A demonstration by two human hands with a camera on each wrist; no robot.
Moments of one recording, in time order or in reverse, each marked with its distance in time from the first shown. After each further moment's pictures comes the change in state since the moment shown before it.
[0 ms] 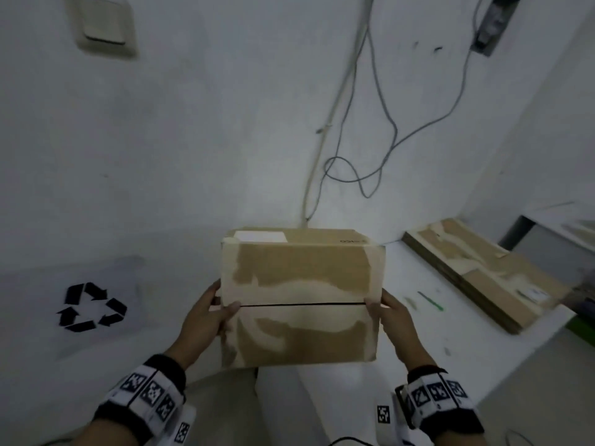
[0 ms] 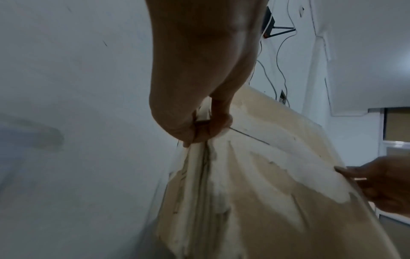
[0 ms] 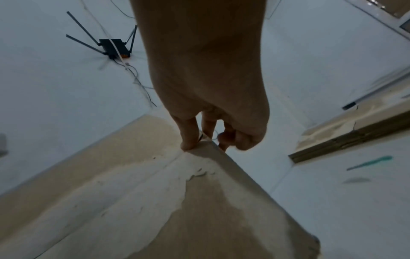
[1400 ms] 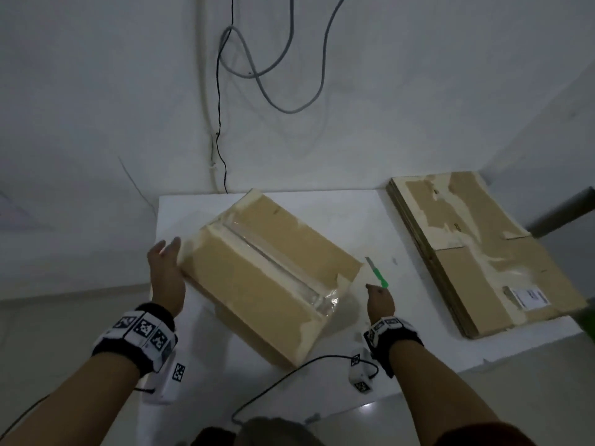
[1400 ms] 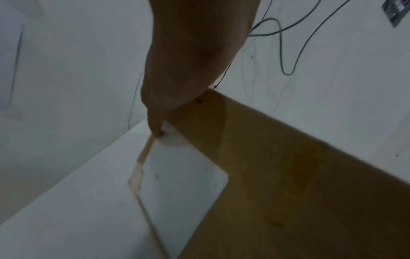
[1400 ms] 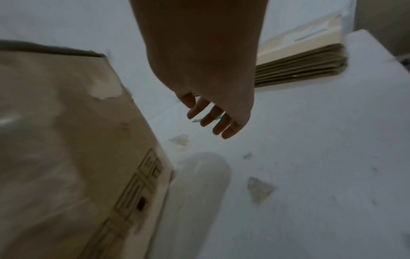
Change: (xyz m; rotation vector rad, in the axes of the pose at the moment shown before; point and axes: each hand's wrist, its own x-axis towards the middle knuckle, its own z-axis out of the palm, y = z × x) left_hand 0.096 -0.056 0.325 -0.464 0.690 -0.219; right_hand 0.268 0.270 -0.228 -0.190 0.062 0.468
